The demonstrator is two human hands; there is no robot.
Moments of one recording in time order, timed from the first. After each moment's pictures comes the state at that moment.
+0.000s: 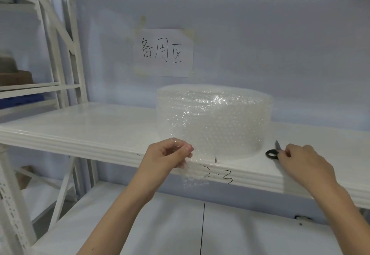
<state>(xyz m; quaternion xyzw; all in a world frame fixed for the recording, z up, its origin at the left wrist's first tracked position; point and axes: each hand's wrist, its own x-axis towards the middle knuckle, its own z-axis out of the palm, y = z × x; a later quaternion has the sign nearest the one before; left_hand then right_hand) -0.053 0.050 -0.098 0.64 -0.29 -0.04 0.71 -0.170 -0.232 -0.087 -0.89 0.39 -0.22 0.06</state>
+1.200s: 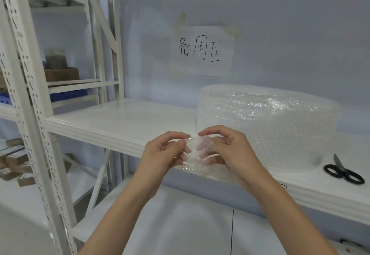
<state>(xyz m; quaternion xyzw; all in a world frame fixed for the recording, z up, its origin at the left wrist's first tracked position) -0.004 0.127 -0.103 0.59 -0.21 -0.02 0.78 -0.061 -0.030 -0.069 -0.73 -0.05 -0.16 0.66</state>
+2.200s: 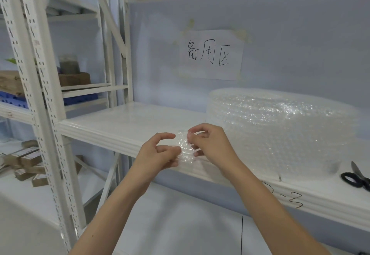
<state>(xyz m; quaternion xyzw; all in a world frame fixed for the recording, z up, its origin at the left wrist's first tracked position) 0.032 0.156 -0.111 0.66 -0.16 -0.01 0.73 0.010 -0.006 -0.077 -0.78 -0.03 -0.19 0.60</state>
